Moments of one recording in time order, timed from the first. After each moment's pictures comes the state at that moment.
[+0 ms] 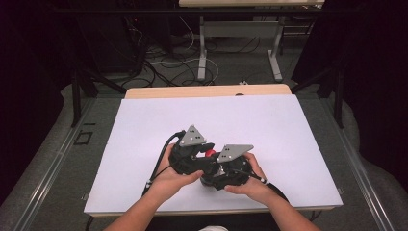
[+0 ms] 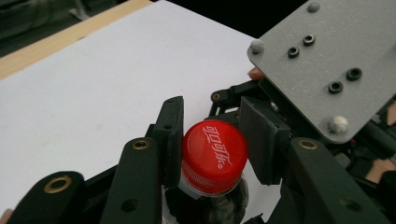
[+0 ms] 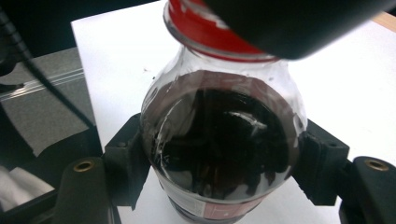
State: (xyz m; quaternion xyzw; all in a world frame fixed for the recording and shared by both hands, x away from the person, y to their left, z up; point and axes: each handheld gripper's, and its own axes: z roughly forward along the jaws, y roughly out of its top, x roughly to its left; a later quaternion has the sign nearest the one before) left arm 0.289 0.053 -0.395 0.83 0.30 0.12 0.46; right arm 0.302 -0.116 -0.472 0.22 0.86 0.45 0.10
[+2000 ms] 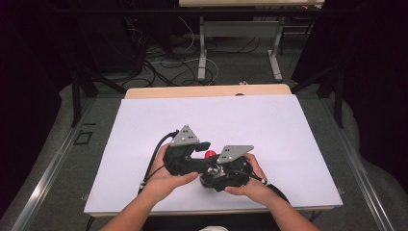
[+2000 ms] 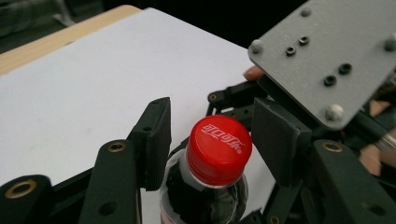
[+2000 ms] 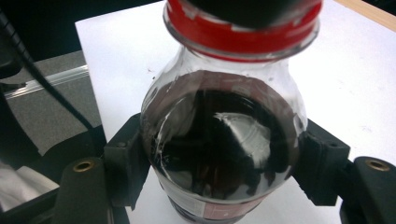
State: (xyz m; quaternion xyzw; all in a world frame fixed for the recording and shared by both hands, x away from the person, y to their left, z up) left arm 0.296 0.076 -0.391 0.84 0.25 0.07 0.48; right arm 0.297 -0.115 -0.468 0.21 0.87 0.45 0.09
